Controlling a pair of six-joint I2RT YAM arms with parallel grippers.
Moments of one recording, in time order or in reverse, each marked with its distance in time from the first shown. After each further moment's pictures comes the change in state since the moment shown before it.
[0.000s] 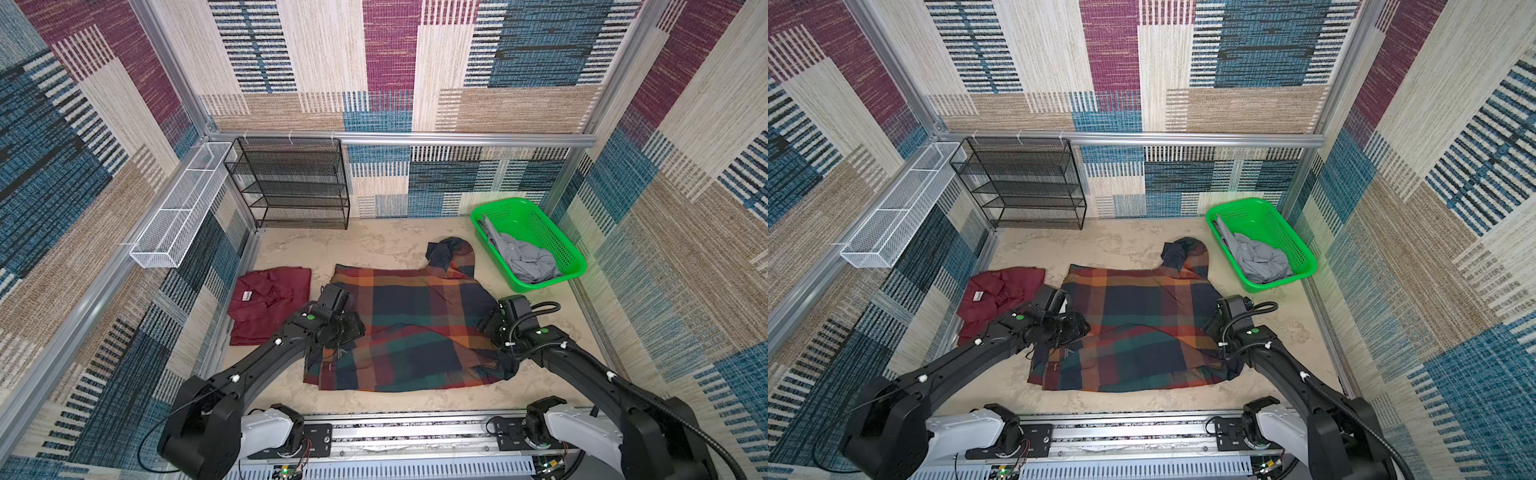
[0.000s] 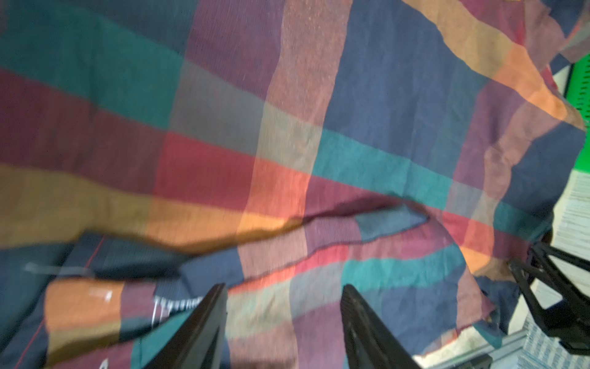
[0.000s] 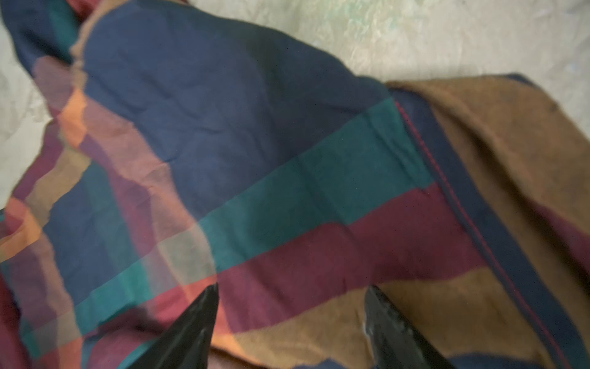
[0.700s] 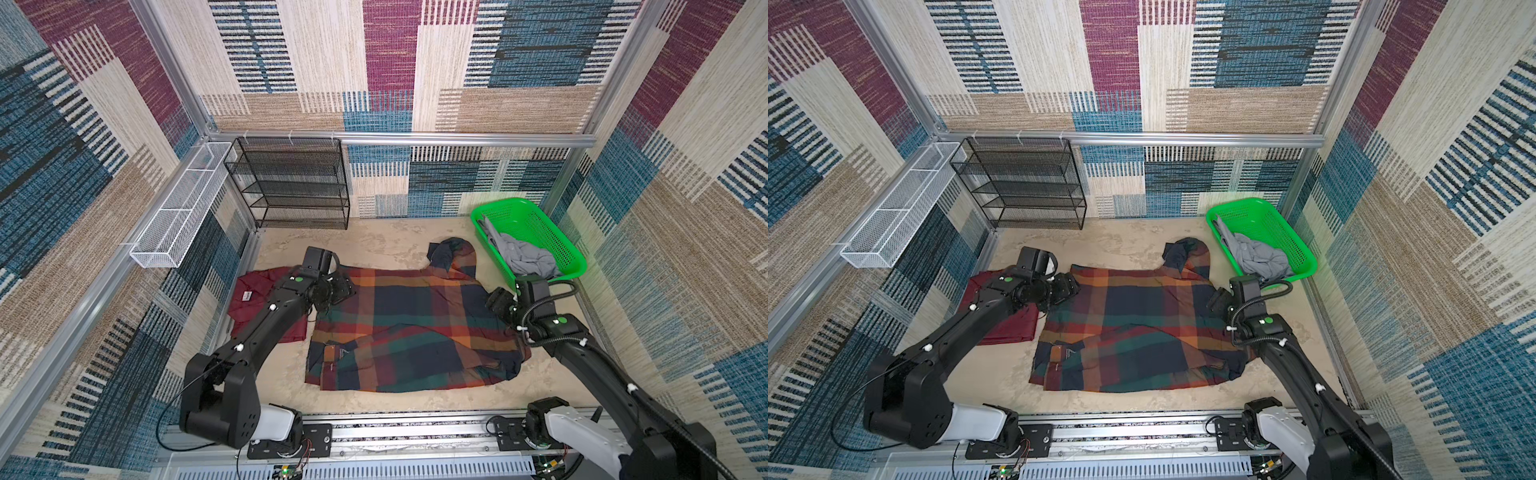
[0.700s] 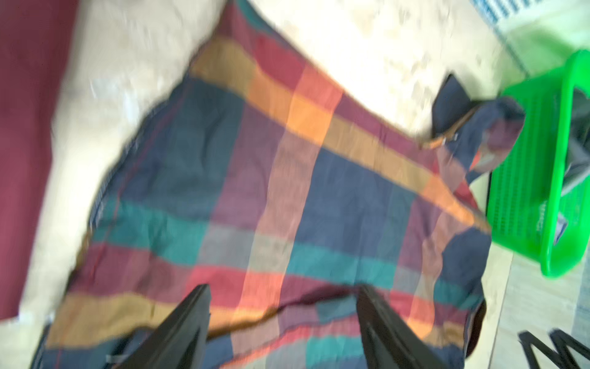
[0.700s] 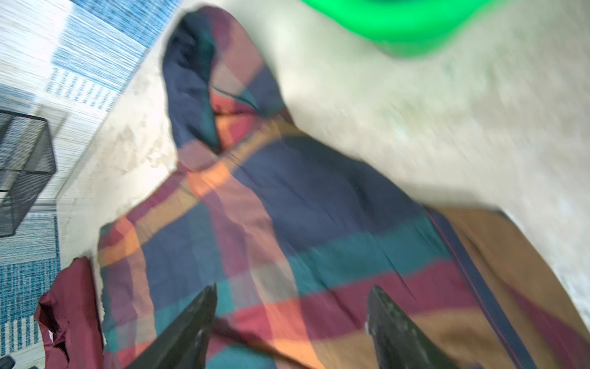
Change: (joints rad) left arm 0.199 0.176 0.362 -0.097 0.022 0.097; right arm -0.065 -0.010 0.259 -0.066 -0.022 -0.128
